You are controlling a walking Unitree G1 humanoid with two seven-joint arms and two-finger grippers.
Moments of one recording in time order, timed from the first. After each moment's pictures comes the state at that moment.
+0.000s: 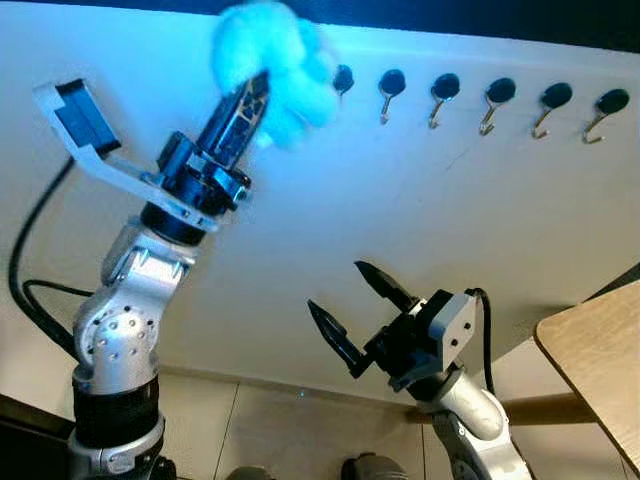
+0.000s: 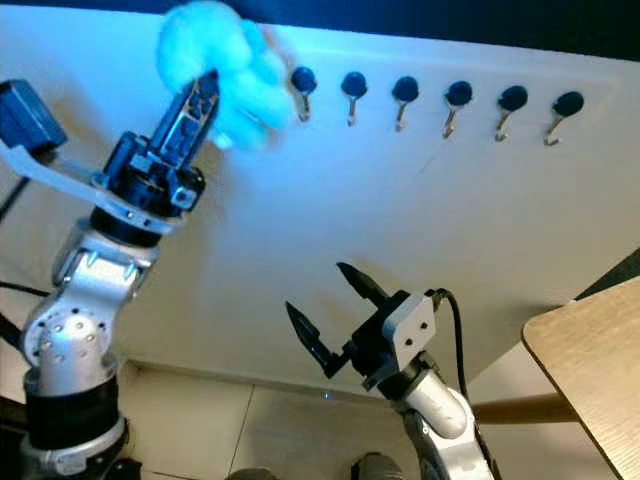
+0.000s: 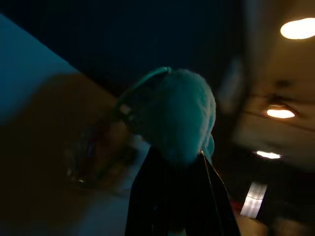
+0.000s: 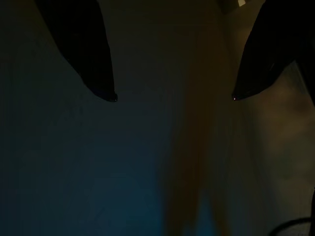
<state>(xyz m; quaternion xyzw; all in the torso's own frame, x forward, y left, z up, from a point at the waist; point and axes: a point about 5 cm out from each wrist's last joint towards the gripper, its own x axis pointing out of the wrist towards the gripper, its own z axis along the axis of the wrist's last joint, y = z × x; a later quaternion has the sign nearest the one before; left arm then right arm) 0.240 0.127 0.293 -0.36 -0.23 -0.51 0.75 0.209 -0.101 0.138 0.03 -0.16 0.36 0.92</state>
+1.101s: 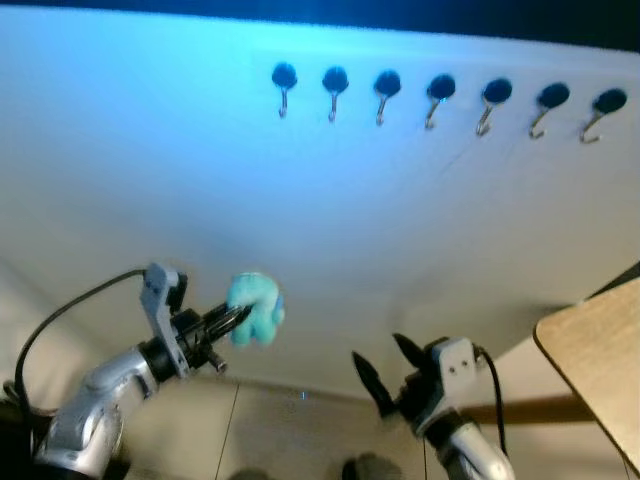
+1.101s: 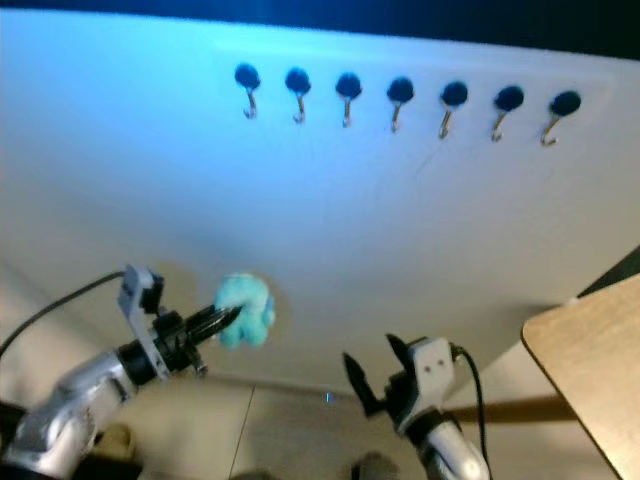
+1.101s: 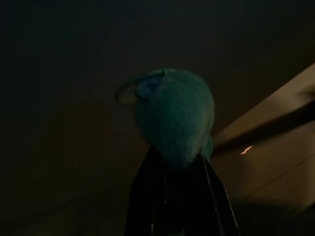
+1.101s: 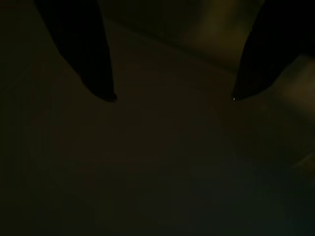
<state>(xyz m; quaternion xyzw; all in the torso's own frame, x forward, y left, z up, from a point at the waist) 0.230 0.213 0.037 -0.07 0.21 -0.28 0.93 0.195 -0.176 0.004 0.09 0.11 0.12 0.98</state>
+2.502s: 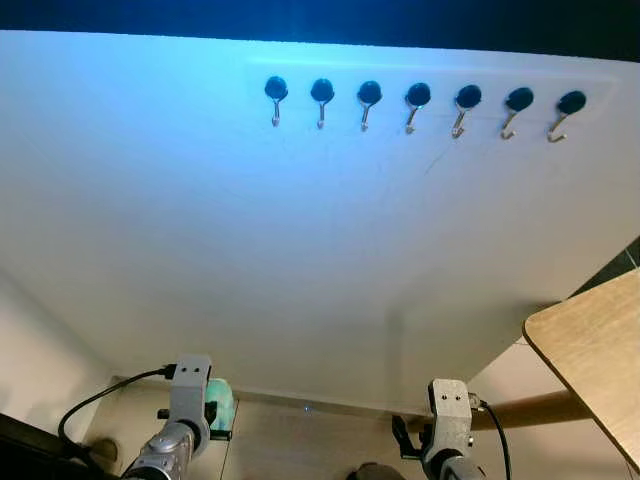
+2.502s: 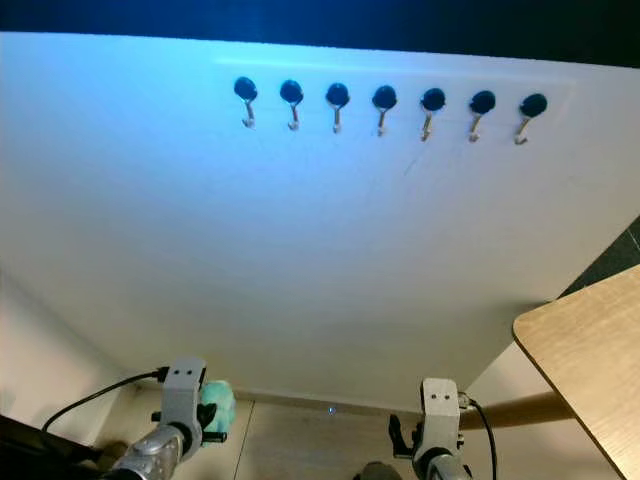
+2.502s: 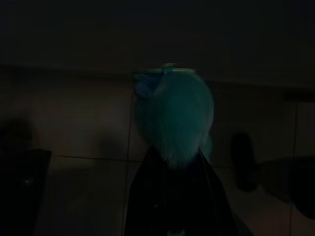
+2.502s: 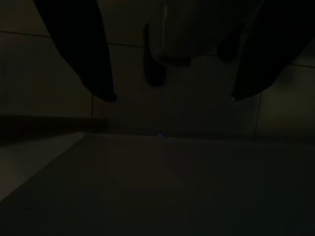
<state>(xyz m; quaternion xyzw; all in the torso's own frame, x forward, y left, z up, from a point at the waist) 0.205 0.194 -0.069 -0.03 0.41 -0.04 0.91 0.178 -0.186 -0.075 0.04 0.34 -0.02 0.94</state>
